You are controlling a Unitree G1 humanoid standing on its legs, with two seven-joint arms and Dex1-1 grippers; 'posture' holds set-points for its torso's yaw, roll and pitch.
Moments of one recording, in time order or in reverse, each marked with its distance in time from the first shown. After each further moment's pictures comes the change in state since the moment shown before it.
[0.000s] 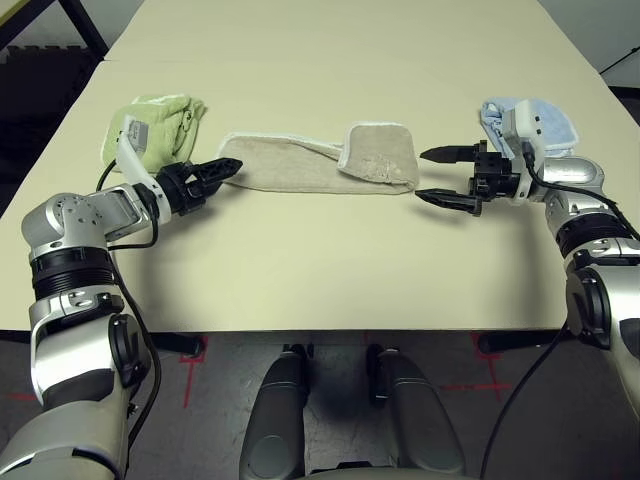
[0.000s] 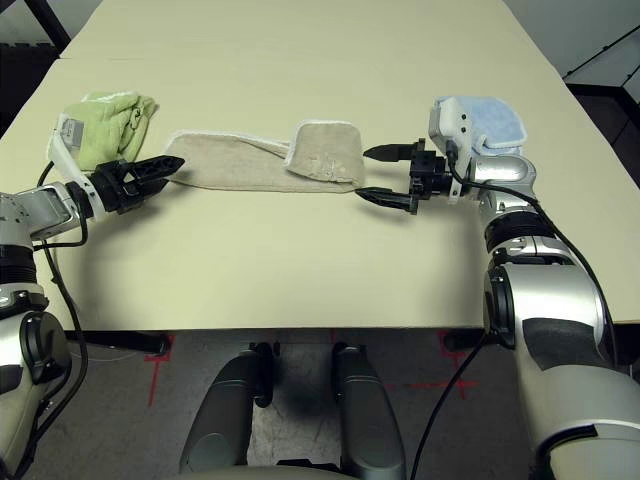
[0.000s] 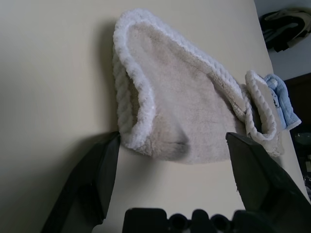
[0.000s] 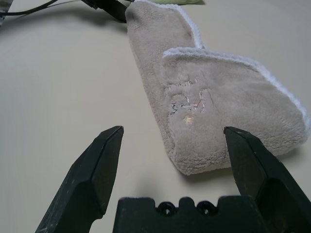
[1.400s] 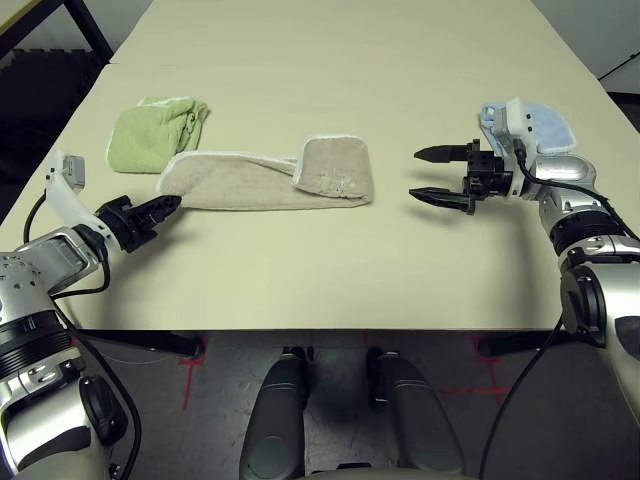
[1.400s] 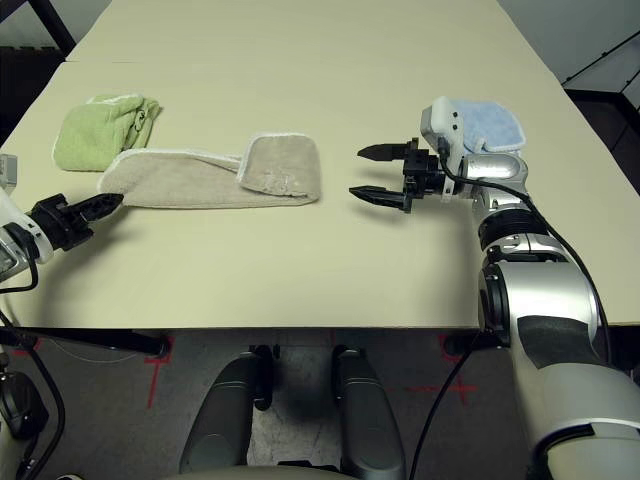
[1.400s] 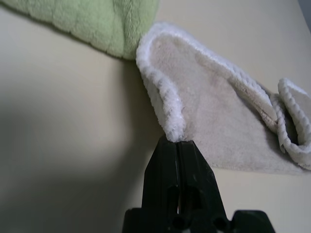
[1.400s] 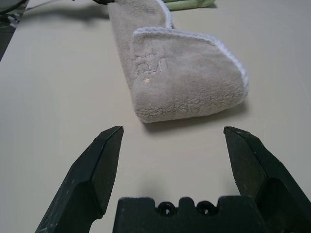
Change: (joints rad) left arm 0.261 0.070 0.160 -0.359 -0.064 0.020 0.124; right arm -0.012 0.022 0.002 -0.001 -0.013 0.042 0.023
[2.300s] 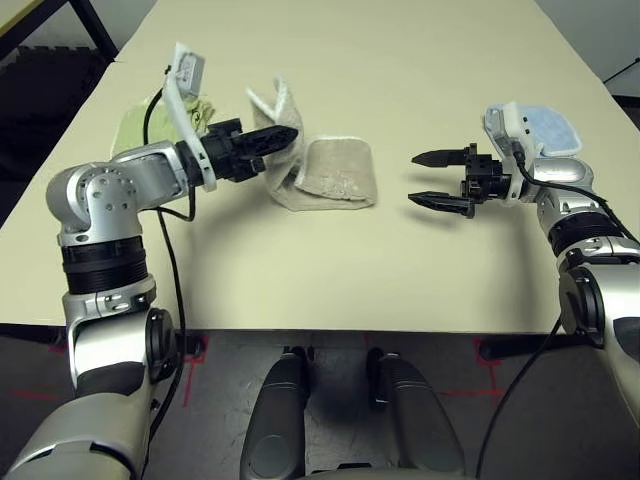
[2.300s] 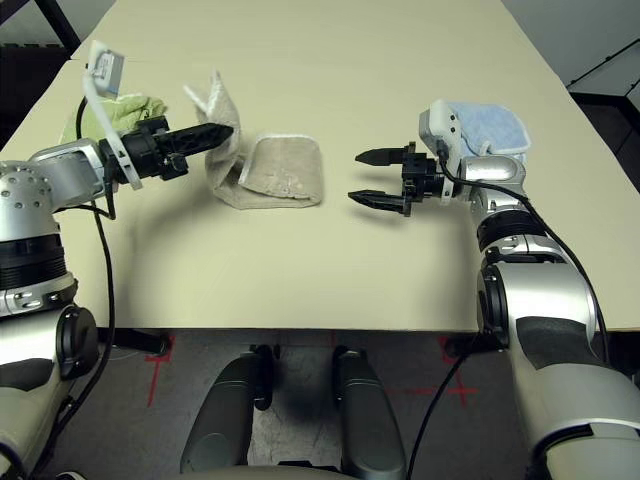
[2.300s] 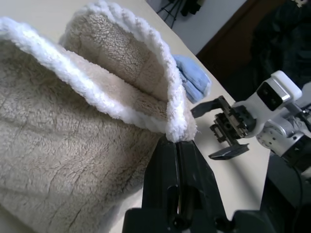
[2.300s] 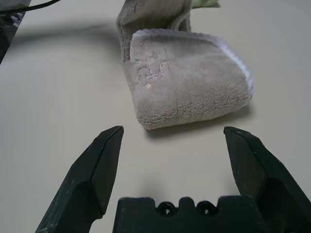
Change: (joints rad) left arm -0.336 -0.211 -0.328 -0.135 -0.097 0.061 -0.107; right arm 0.004 0.004 0.001 0.000 -0.002 0.001 -0.010
